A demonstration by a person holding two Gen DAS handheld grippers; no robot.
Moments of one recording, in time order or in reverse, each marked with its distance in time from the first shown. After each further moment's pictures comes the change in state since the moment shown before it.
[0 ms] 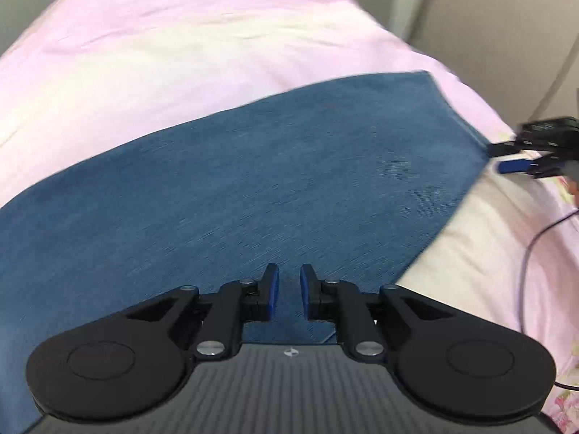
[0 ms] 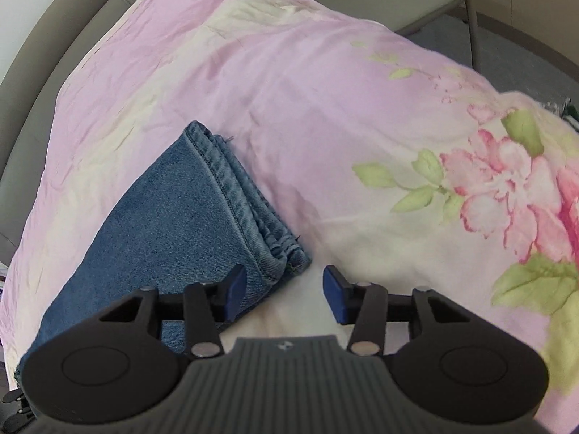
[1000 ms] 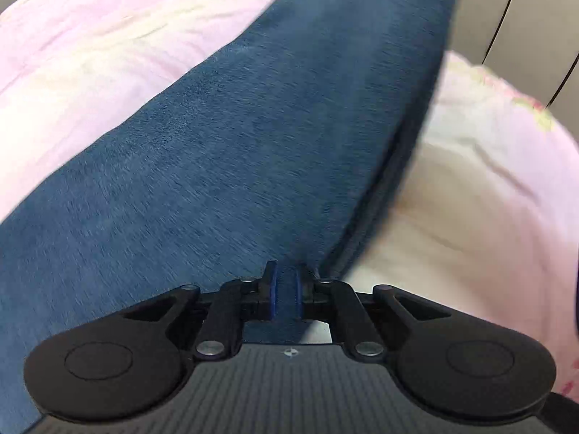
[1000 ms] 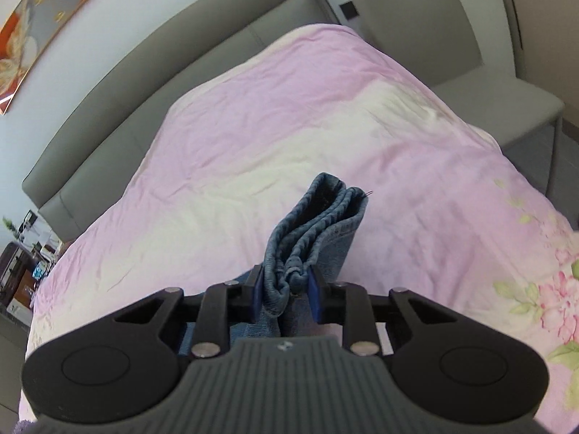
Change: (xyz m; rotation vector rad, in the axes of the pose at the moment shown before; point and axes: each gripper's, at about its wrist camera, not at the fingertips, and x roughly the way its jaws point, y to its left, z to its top) left arm 0.028 -0.052 -0.004 0.205 0.071 -0.073; right arm -0.099 0.153 0.006 -0.296 -0.194 0.195
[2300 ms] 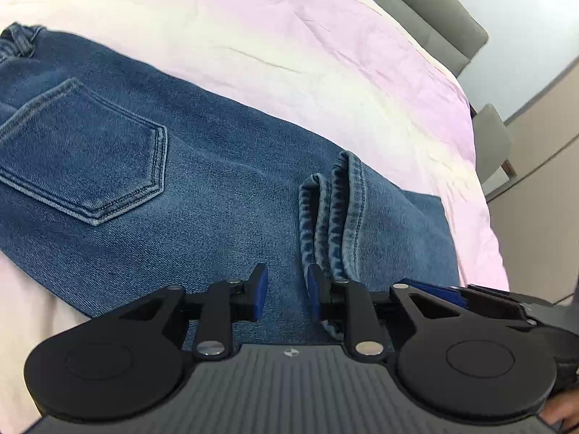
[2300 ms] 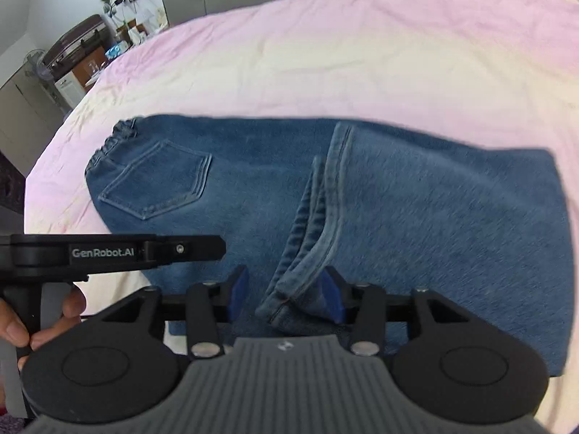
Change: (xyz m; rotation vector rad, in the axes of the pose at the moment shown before) left arm -0.190 0.225 -0.234 -0.949 -0.313 0.025; right arm 0.149 0.330 -0.224 -0.541 0.379 0.152
